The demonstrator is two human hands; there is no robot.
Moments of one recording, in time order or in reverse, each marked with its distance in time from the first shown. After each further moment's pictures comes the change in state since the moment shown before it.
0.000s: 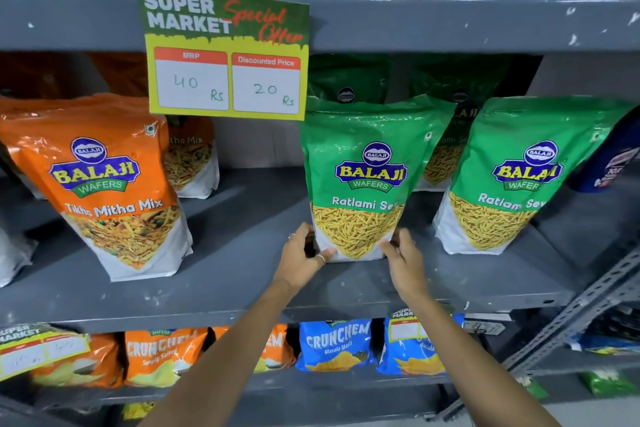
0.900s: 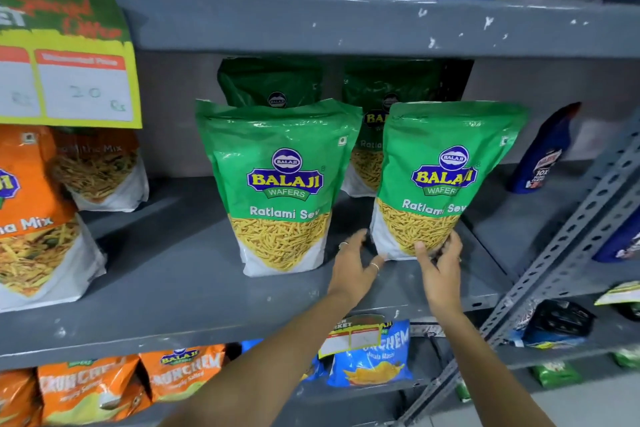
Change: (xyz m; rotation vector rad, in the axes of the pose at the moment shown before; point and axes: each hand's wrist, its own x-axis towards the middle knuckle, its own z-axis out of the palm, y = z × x) left_hand 0.019 0.049 0.188 0.091 -0.117 0.083; right_hand 0.020 0.056 -0.142 0.025 0.328 0.009
